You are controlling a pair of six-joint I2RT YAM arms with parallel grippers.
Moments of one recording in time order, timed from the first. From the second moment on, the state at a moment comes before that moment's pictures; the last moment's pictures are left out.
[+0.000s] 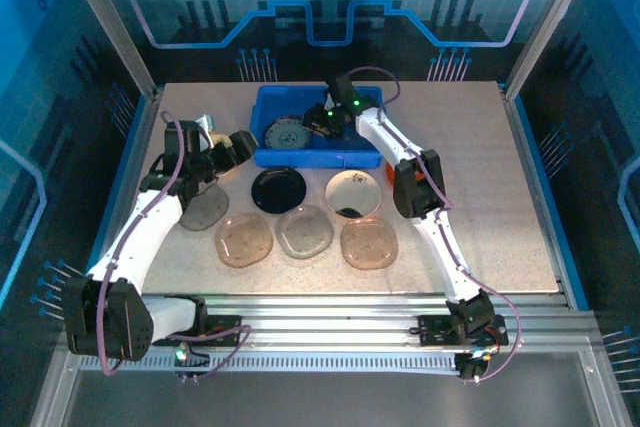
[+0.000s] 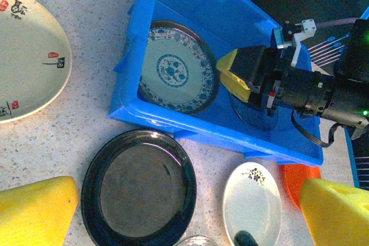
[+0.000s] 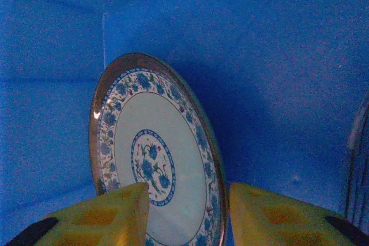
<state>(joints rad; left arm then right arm) -0.04 1.21 0.93 -0.33 0.29 -0.61 0.45 2.68 2.51 -0.71 -0.39 0.75</state>
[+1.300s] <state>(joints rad) -0.16 1.27 0.89 -0.33 0.32 -0.66 0.33 1.38 1.07 -0.58 -0.19 0.53</state>
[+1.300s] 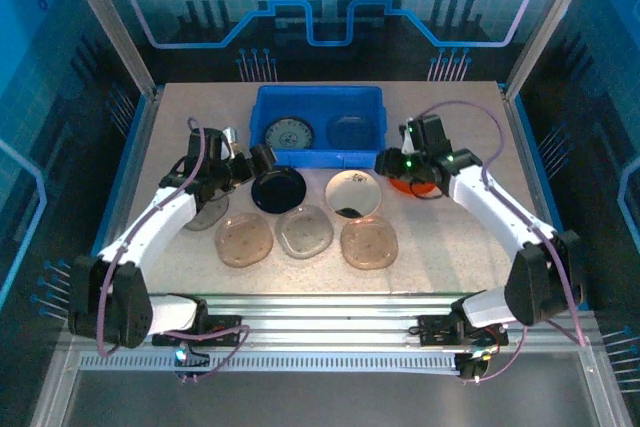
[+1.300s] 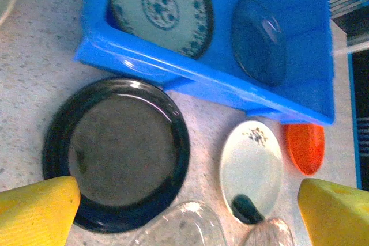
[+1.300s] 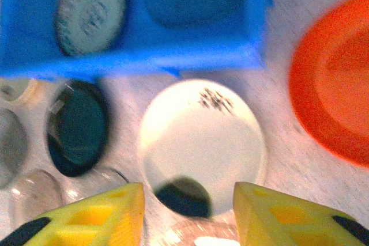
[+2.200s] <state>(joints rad) -0.41 1.39 0.91 -0.37 0.41 -0.64 0.37 1.39 0.73 -0.66 -0.22 0.56</state>
